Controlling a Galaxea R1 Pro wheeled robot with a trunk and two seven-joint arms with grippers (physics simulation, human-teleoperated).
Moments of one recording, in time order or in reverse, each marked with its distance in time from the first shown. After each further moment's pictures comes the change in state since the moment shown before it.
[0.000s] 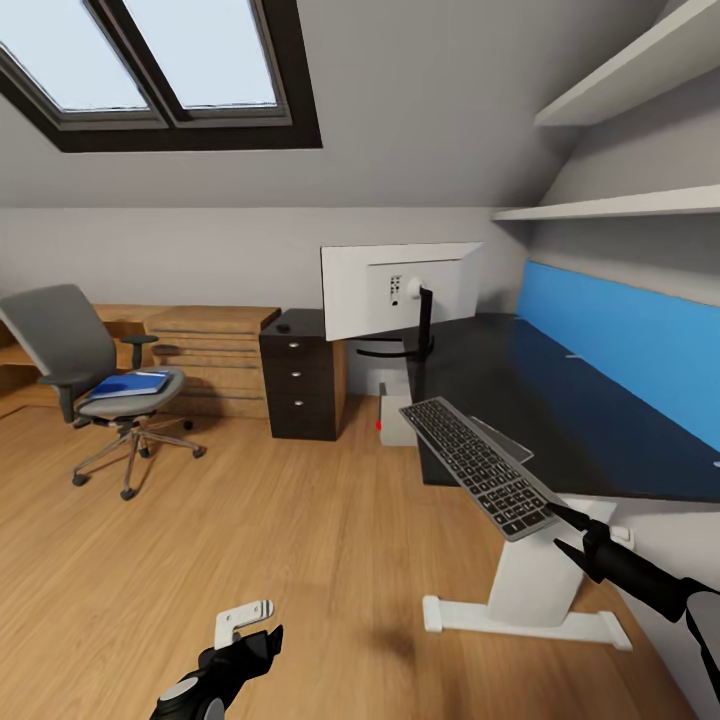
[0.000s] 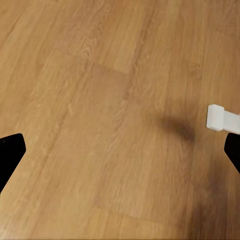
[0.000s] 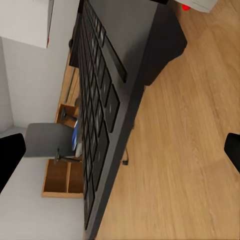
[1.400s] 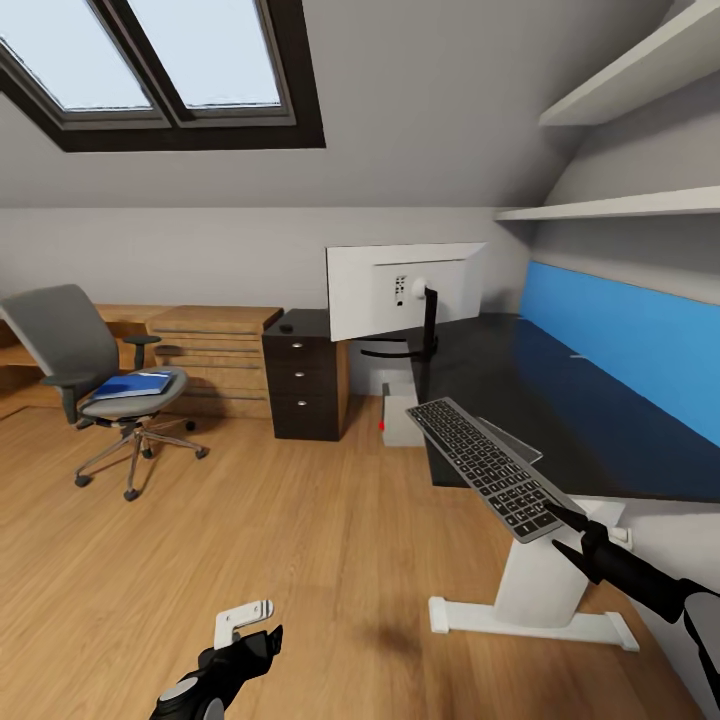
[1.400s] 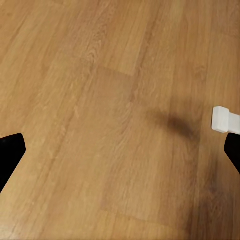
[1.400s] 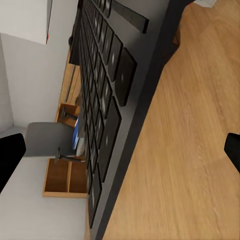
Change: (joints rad) left arm 0.000 0.002 0.000 0.000 0.000 0.000 0.000; right arm 0.000 0.005 0.000 0.005 0.001 0.000 0.000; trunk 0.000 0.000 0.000
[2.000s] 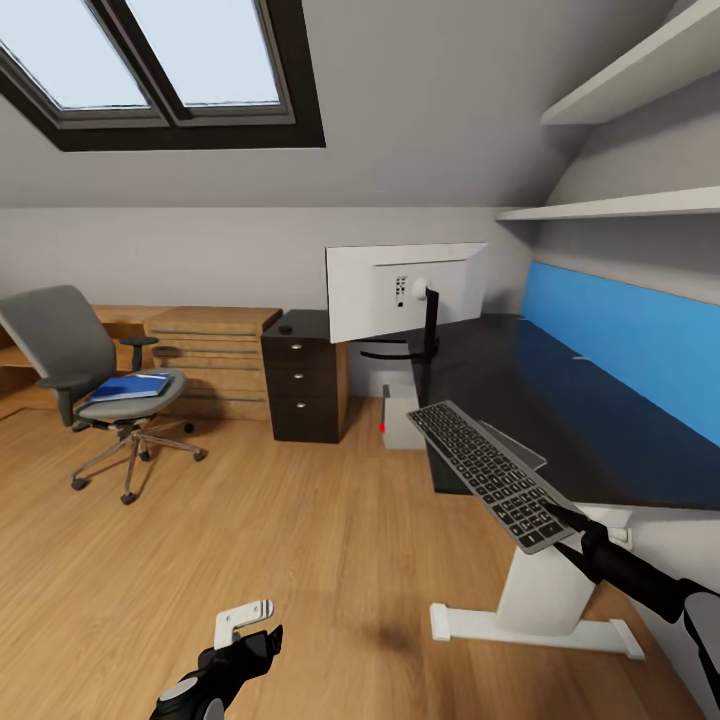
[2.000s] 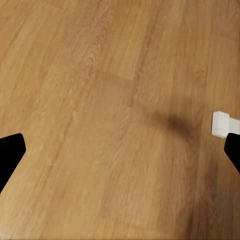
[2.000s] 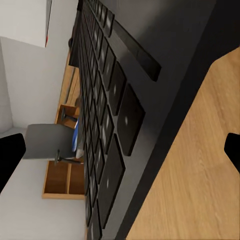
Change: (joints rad) left arm 0.000 0.000 0.000 0.000 0.000 0.000 0.000; right arm 0.000 0.000 0.000 -0.001 0.000 -0.001 0.000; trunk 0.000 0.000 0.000
